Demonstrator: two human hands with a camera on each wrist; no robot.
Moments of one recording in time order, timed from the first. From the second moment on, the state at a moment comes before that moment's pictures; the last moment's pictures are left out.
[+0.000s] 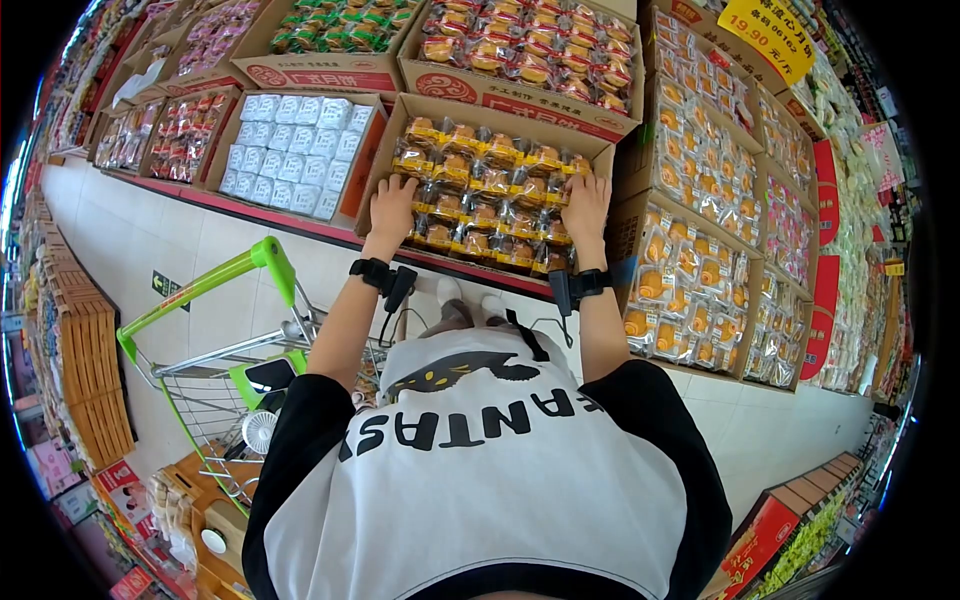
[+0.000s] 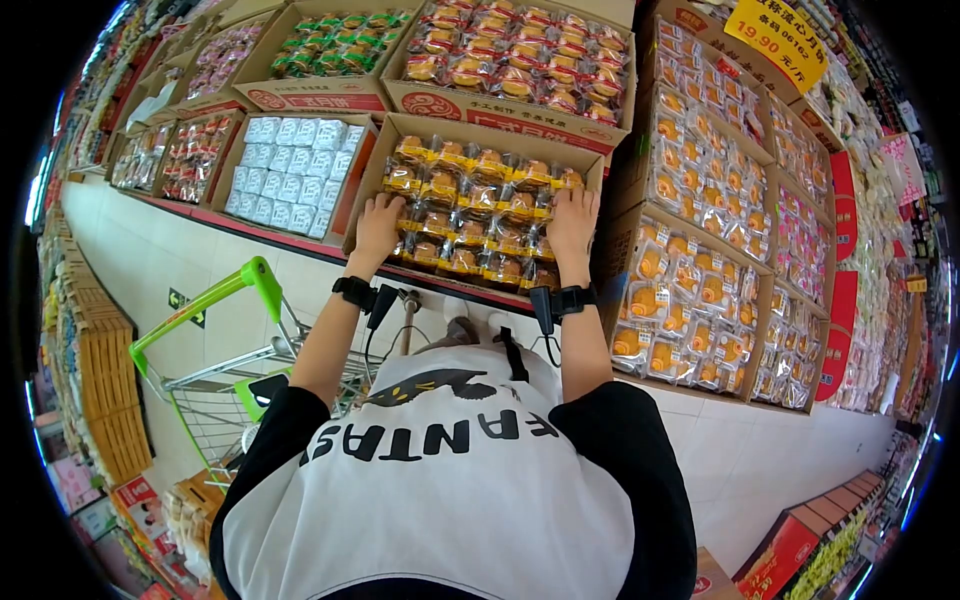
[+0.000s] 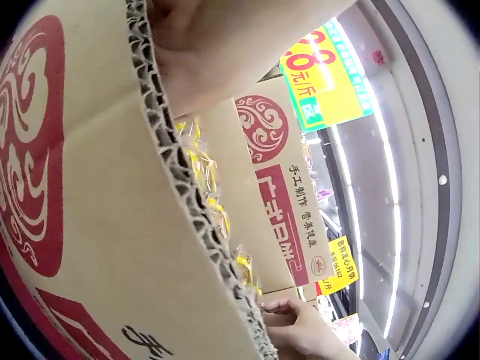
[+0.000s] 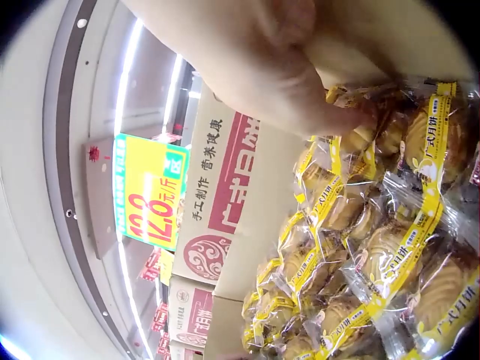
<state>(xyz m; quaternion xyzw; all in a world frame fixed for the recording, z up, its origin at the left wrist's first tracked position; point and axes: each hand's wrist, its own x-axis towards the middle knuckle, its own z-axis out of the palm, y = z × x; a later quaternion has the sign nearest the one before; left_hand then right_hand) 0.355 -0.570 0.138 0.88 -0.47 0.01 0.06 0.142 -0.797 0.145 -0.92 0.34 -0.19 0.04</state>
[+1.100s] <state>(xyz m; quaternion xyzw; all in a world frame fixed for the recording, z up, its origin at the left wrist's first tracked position) 0.275 -0.510 0.254 0.84 -0.32 0.11 0.43 0.164 -0.794 0.185 -0.92 0.32 -0.18 0.16</state>
